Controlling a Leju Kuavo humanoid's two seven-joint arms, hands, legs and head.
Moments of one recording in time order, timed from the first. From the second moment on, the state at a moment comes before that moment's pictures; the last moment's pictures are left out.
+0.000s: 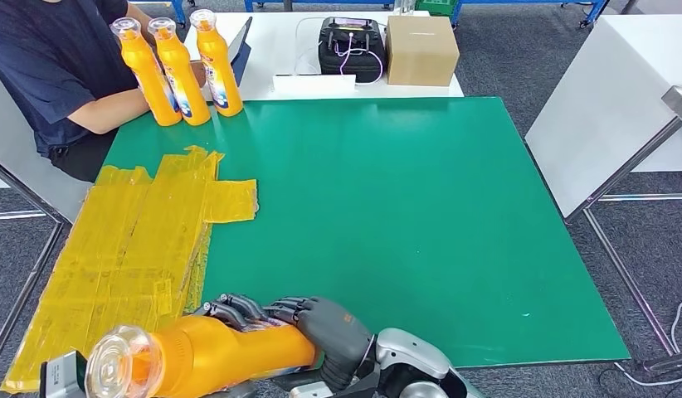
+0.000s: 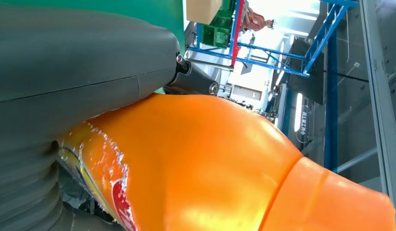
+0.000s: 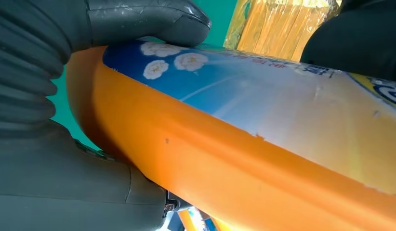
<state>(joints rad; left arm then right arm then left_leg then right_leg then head) 0.33 0.03 -0.42 -2.02 0.36 -0.29 -0.27 -0.18 -0.12 0.90 -1.73 0.46 0.31 -0.12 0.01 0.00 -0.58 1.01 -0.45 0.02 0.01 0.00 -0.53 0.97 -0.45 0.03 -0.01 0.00</state>
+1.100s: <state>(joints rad) 0.29 -0.01 -0.31 -2.04 -0.58 0.08 -0.16 0.01 -0.16 0.80 -1.87 0.54 0.08 -0.16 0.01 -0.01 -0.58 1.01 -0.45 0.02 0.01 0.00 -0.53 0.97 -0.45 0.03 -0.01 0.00</state>
